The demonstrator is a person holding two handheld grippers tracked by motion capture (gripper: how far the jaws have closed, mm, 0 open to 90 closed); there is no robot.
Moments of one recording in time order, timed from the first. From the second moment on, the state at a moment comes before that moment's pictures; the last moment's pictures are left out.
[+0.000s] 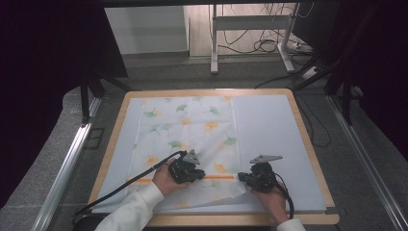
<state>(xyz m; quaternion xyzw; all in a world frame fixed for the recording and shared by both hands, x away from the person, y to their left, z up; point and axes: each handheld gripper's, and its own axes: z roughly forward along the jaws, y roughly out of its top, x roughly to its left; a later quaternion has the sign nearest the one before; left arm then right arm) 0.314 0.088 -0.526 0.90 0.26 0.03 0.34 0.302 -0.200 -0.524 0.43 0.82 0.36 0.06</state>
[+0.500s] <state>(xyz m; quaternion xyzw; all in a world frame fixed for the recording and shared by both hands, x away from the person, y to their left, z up) 0.308 0.101 -0.526 0.90 0.27 0.04 0.34 0.301 -0.200 -0.524 0.43 0.82 0.36 0.06</state>
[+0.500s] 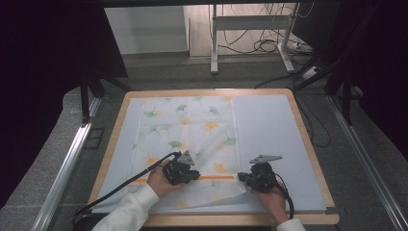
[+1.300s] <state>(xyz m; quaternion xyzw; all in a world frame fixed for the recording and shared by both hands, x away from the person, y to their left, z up) 0.303 0.119 -0.526 0.90 0.29 0.04 0.34 0.301 -0.200 -0.524 0.43 0.82 0.36 0.06</state>
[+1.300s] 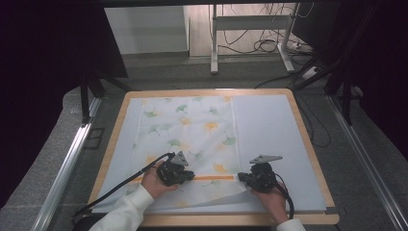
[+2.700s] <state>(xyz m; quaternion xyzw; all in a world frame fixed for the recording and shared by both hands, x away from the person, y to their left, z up) 0.295 0.167 -0.527 0.89 0.32 0.05 0.32 0.301 -0.200 -0.524 0.43 0.82 0.36 0.06</state>
